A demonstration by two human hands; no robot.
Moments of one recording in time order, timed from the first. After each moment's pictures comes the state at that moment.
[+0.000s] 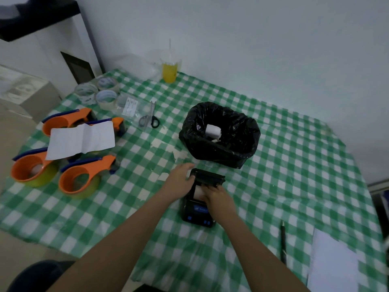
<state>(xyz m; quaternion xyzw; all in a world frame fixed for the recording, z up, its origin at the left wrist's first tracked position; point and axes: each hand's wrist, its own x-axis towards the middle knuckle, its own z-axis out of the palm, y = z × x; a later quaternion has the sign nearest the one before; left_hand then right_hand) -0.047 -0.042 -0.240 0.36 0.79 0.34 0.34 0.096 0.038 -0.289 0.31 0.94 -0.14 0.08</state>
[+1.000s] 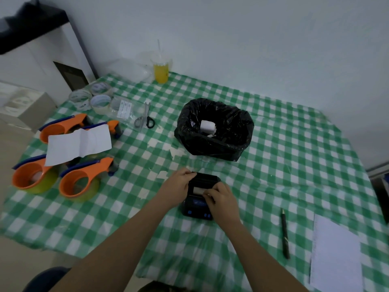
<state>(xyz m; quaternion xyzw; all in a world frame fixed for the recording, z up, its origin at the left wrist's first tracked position) -0.037 -0.060 -0.257 0.53 0.78 0.21 0.26 0.122 0.013 -0.285 0.34 0.91 -0.19 -0.14</state>
